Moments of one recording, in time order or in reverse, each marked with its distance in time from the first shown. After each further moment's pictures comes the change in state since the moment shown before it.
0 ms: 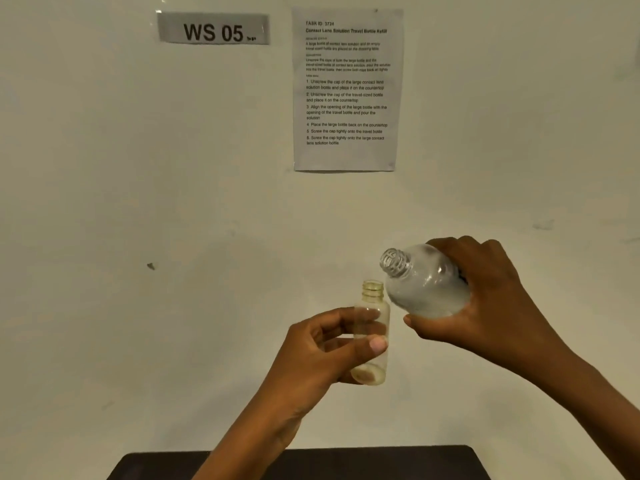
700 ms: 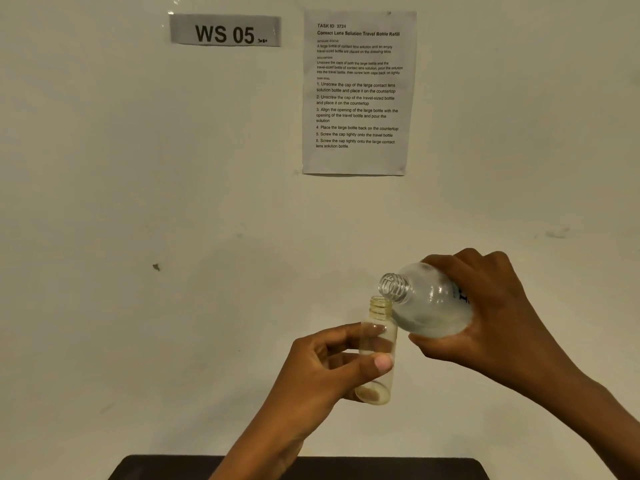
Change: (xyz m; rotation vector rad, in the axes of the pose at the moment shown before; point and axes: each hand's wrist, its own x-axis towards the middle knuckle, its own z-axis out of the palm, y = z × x) left_hand -0.001 -0.003 -0.004 -0.011 -0.020 -0.009; right_hand 0.002 0.006 0.012 -0.087 -0.031 -0.132
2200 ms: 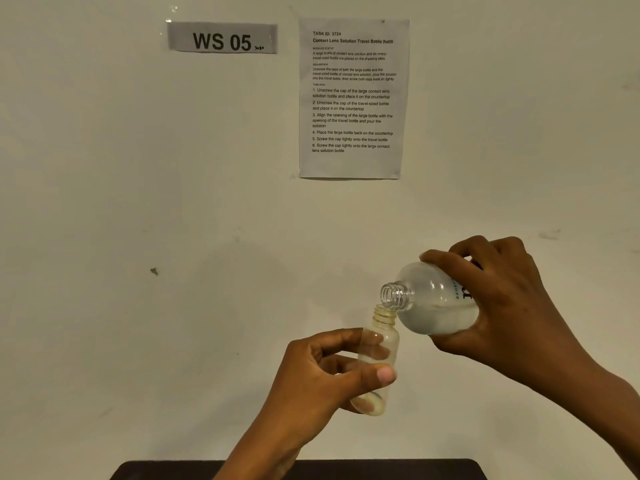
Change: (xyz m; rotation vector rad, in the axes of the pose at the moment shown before) left_hand -0.006 0.004 0.001 0.071 0.050 0.009; right_hand 0.004 -0.001 -0.017 -0.207 0.041 -0.083
